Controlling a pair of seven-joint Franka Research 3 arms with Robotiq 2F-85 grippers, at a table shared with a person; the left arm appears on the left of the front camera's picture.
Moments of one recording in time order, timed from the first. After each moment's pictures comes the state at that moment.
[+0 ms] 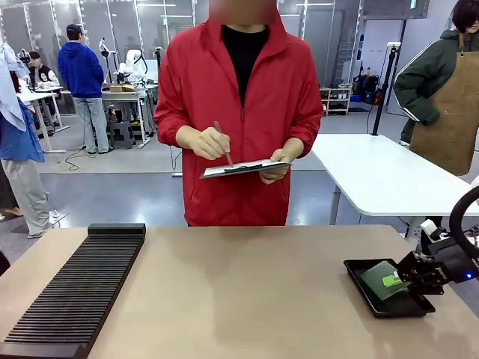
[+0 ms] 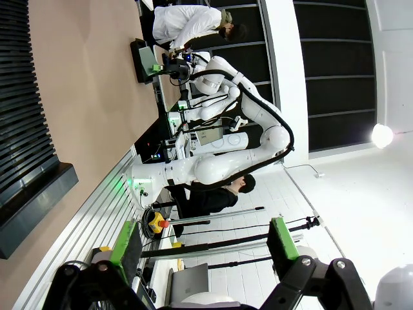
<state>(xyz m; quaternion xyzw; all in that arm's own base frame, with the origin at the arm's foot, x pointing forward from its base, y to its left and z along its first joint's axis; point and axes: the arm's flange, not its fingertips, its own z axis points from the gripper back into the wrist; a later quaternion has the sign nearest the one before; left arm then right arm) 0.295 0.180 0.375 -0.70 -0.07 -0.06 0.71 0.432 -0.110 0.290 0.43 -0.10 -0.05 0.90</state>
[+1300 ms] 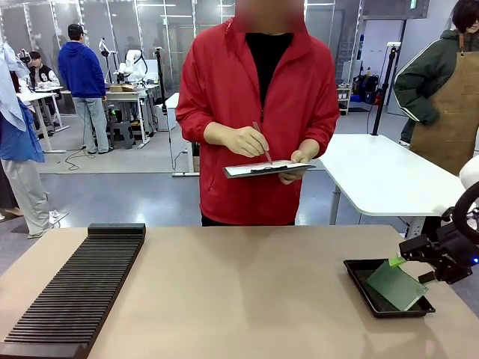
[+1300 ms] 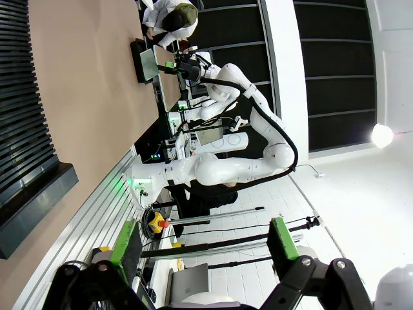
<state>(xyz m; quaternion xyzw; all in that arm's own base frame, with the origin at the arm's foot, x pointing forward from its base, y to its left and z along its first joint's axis) 0.295 0.180 0.375 -0.70 -0.07 -0.06 0.71 0.416 -0.098 0.347 0.29 -0.17 -0.07 0.94</state>
